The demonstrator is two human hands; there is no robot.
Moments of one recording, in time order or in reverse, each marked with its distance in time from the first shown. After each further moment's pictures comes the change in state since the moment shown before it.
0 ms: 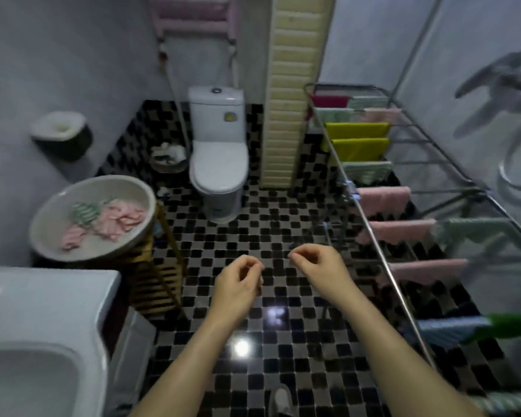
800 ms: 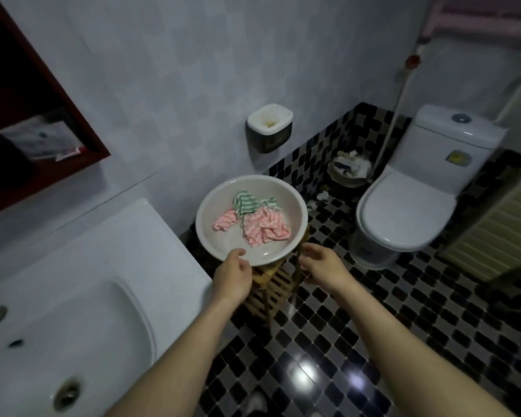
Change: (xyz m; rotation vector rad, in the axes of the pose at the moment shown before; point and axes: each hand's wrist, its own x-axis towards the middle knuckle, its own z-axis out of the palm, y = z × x) left_hand 0.188 -0.082 -0.195 0.158 0.724 -0.547; right_hand 0.289 -0.126 0.229 0.066 -0.810 -0.022
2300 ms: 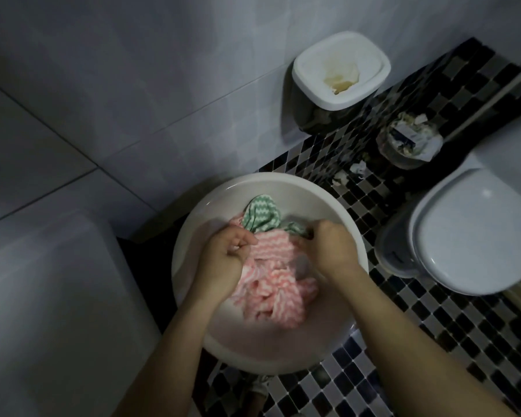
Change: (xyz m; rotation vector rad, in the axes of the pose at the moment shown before) left_hand 0.267 -0.004 0.008 -0.421 0.024 0.005; right_hand 0.322 -0.039 0.049 -0.980 0.094 -0.092
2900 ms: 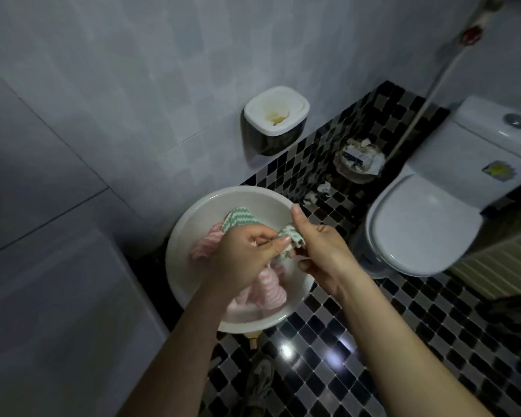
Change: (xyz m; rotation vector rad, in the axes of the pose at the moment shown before) left_hand -0.117 0.117 0.018 0.043 -0.259 0.299; right_hand -0.152 -0.001 -0.112 1.290 -0.239 0.172
